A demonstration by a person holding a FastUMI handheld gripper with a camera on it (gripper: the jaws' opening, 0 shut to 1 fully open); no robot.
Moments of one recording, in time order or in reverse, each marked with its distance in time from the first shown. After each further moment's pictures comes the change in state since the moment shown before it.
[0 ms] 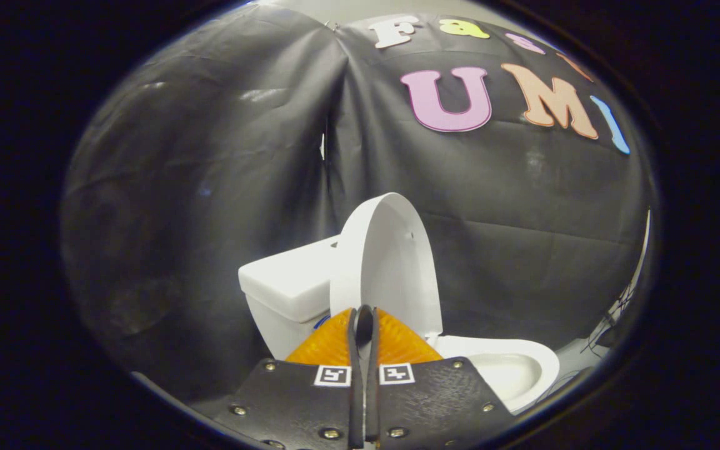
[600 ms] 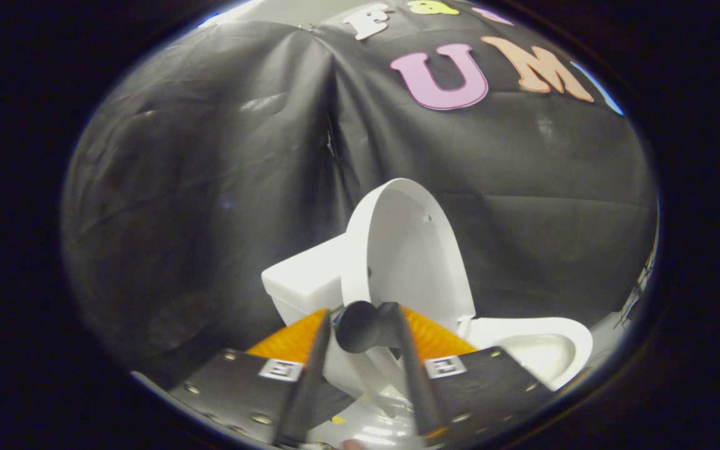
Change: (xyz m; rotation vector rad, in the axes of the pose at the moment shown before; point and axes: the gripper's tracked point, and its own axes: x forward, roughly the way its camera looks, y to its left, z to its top) arm -0.011 -0.014 -0.001 0.136 0.051 0.079
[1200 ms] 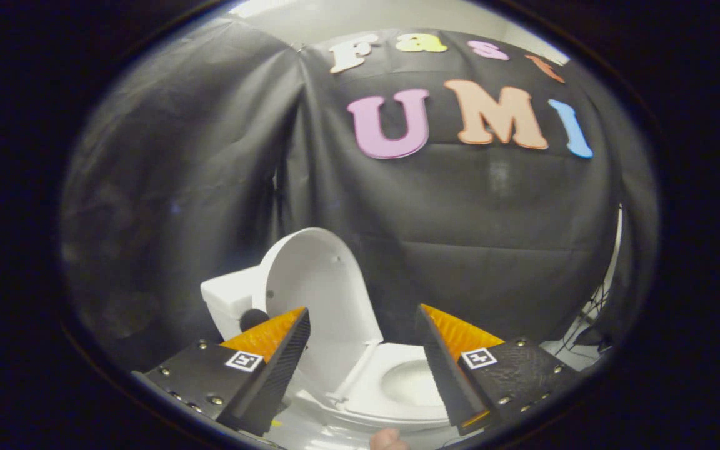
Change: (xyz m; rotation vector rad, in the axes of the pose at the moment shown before) arm -0.110 -0.123 0.075 -0.058 -0.197 -0.269
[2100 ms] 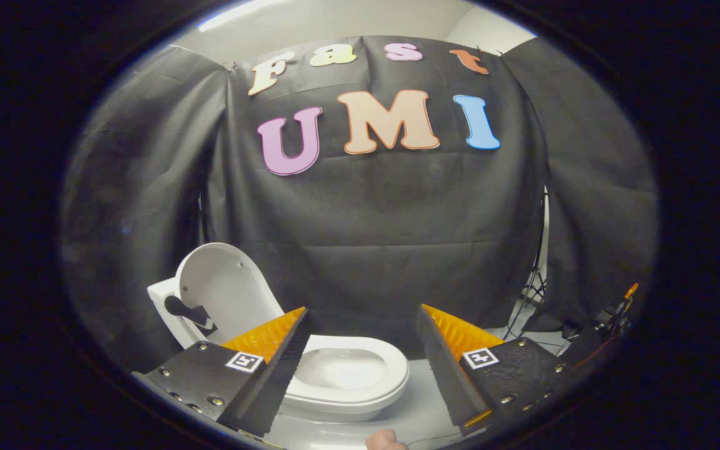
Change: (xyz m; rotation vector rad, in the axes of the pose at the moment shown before) arm -0.101 -0.185 0.001 0.042 0.030 -0.208
